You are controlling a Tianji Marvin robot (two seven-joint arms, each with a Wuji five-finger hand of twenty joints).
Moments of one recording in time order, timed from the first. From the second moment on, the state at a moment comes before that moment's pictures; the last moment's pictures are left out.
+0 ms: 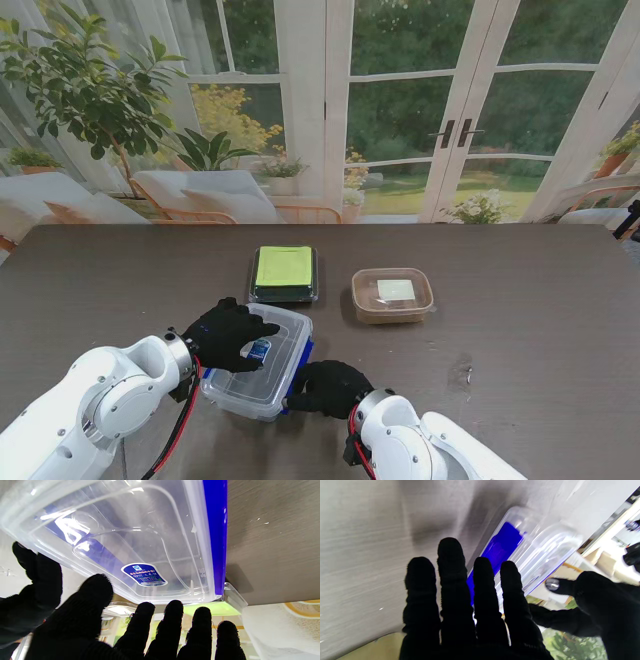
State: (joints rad) left arm 1.58 -1.01 -1.25 -1.75 1.00 -0.27 -0.34; right arm -1.55 -1.09 0.82 -1.80 -0.54 0.34 0.11; left_hand 0.67 -0.33 0.49 -0.04 0.53 0.16 0.04 0.08 0.56 0.24 0.10 0.34 0.31 0.28 0.19 0.43 0.05 0.23 0.25 0.68; right_hand 0.10 -0.47 1.07 -0.08 0.62 0.04 0.76 0.27 0.80 0.10 0.72 0.49 0.96 0.18 0.74 0.51 0.61 0.26 1.21 0.55
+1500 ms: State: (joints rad) left arm 1.60 -1.00 -1.22 -1.77 1.04 -0.23 -0.37; right arm -1.23 -1.23 0.71 -1.49 -0.18 0.72 0.04; left_hand 0.65 -0.31 0.47 -0.05 0.48 0.15 0.00 0.05 0.49 0.27 0.04 0.31 0.29 0.26 0.18 0.42 0.05 0.20 0.23 0.68; right_hand 0.08 -0.37 1.03 -0.07 0.14 0.17 0.76 0.24 0.73 0.10 0.74 0.48 1.00 0.21 0.84 0.53 0.60 0.30 1.34 0.60
